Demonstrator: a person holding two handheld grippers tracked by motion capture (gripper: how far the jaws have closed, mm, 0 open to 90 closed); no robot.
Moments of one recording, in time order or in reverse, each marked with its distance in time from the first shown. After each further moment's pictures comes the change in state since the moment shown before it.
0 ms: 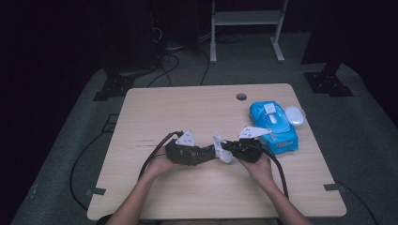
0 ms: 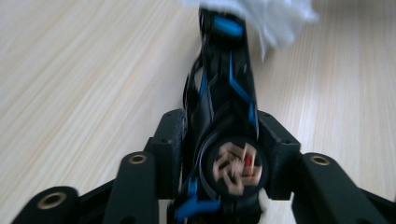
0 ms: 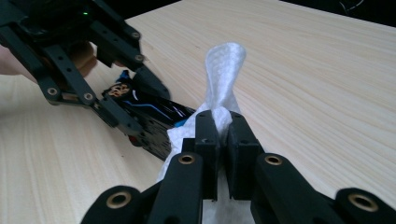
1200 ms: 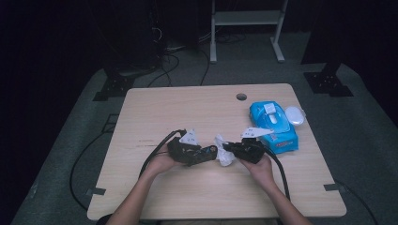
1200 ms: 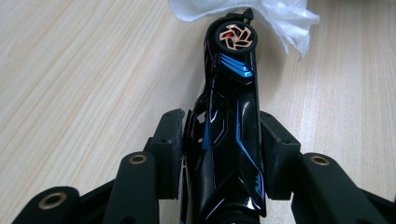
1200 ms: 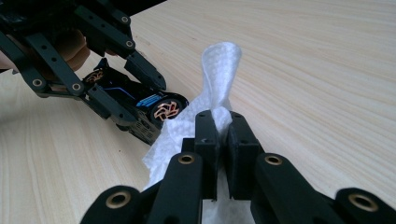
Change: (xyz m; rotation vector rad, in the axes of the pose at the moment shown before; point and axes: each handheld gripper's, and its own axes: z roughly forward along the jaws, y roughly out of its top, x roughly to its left) left arm 0.001 0.010 0.000 0.073 0.005 0.039; right arm -0.012 -0.012 0.003 0.007 0.024 0.080
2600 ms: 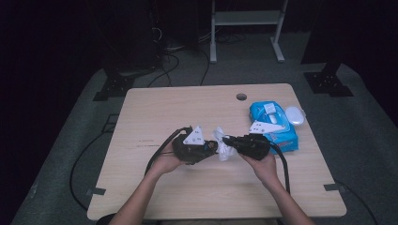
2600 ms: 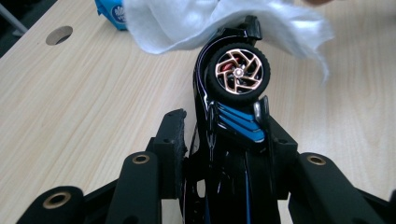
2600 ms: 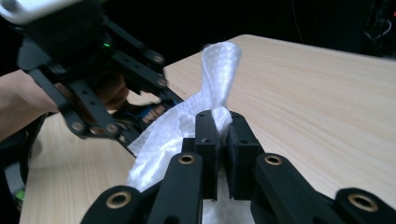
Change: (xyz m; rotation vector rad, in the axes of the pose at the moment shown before) left arm -0.022 0.036 -0.023 -0.109 0.043 0.098; right arm 0.011 0.025 -0.030 -0.152 0.106 -0.009
